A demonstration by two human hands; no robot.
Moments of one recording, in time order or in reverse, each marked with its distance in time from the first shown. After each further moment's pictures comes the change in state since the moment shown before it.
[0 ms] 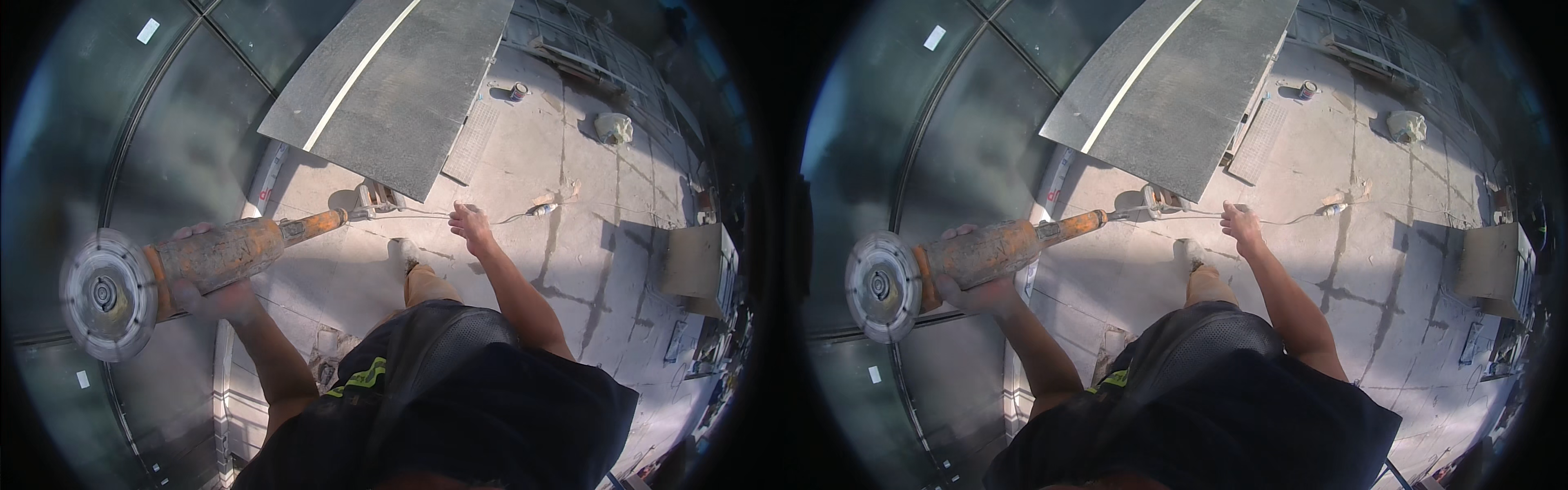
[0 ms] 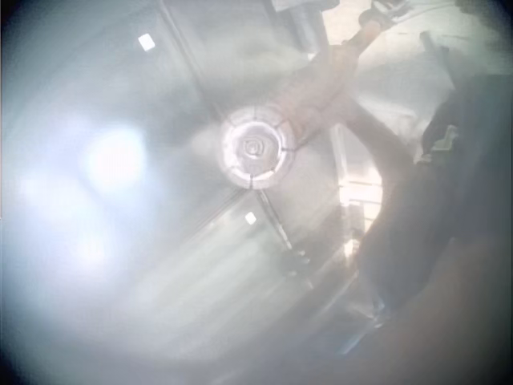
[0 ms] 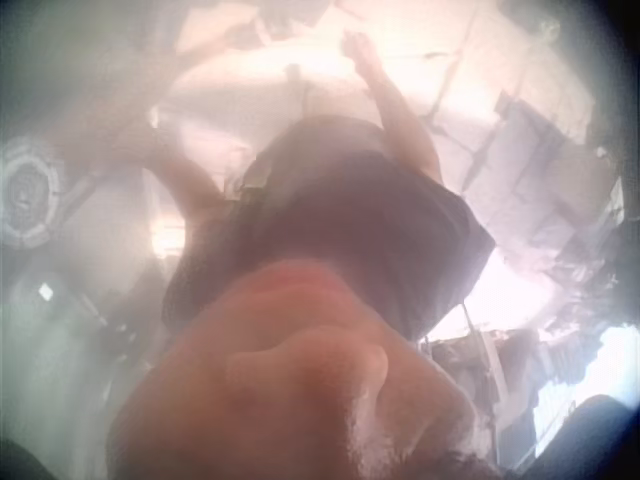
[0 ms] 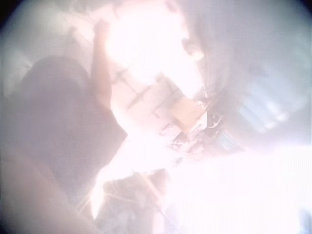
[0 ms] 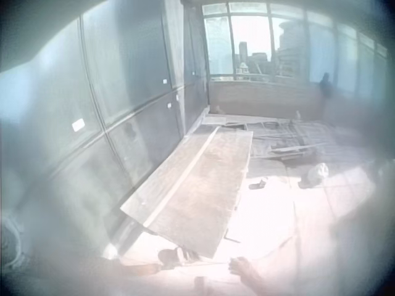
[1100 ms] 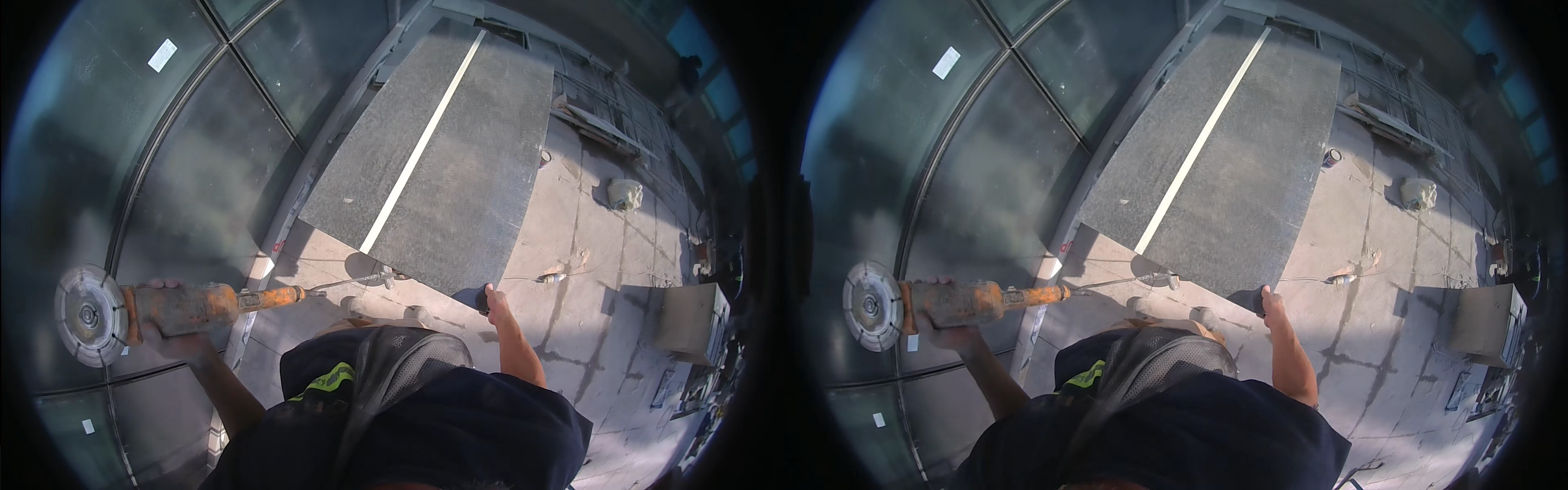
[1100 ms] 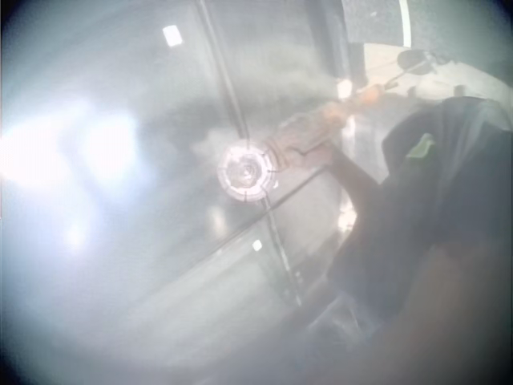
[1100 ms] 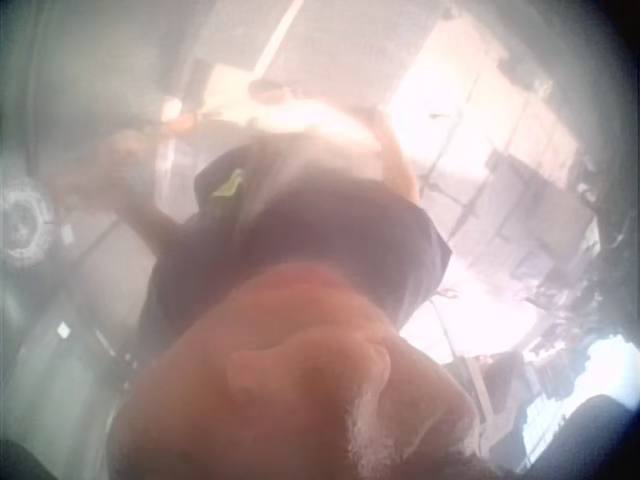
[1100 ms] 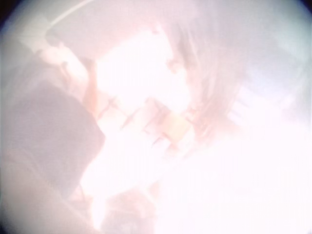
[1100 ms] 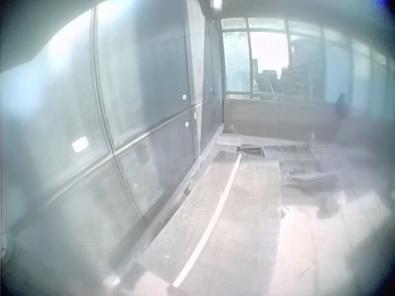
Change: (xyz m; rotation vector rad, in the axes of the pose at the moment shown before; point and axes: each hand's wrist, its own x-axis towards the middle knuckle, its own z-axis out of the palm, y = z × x) left_hand 0.219 -0.039 -0.113 0.033 -0.132 -0.077; right_hand 0.145 0.040 0.022 -0.094 0.383 0.317
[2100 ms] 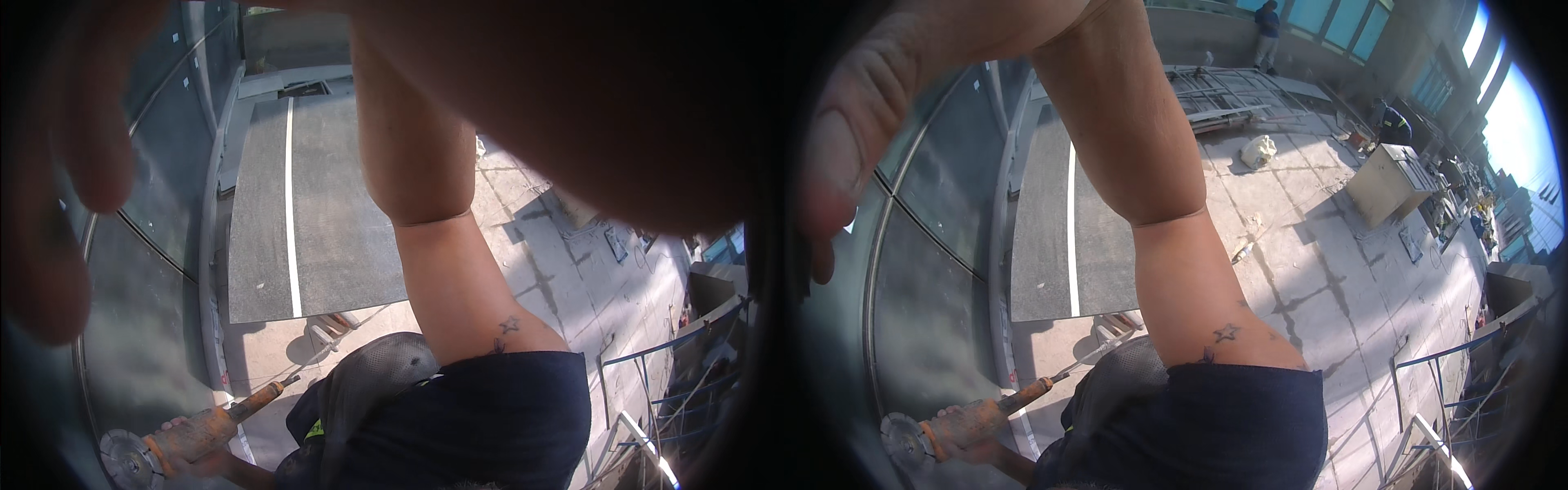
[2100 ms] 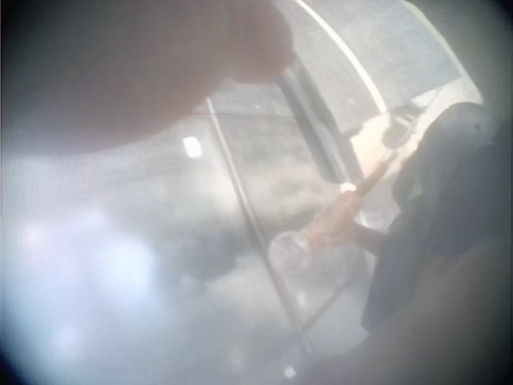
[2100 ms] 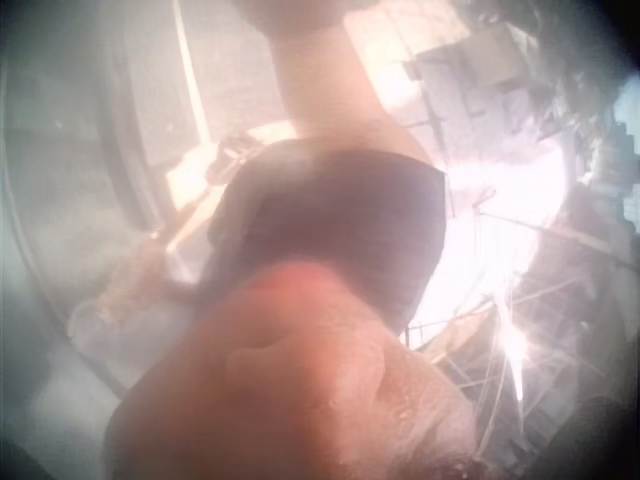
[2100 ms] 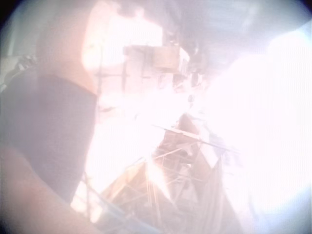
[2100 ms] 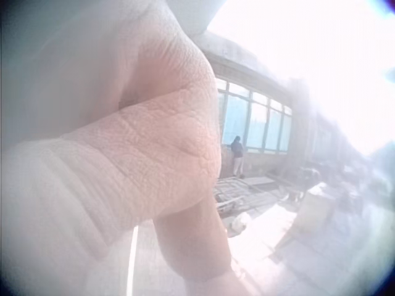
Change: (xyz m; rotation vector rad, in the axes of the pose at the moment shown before) left_hand -0.011 -0.032 -0.118 -0.336 0.103 -0.255; right_hand -0.533 -0.492 -0.013 -0.109 -0.942 -2.130
